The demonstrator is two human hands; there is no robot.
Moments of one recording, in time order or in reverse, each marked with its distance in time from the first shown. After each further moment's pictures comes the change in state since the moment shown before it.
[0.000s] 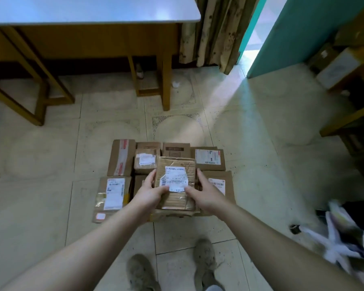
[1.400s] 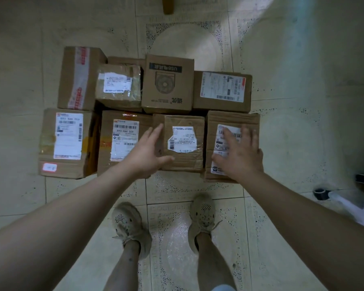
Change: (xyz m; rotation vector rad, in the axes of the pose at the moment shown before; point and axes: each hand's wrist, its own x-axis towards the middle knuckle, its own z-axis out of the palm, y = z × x) left_hand 0.183 -0.146 0.034 0.880 0.009 0.130; right_hand 0.174 0.209 -0.026 -0.813 0.256 0.029
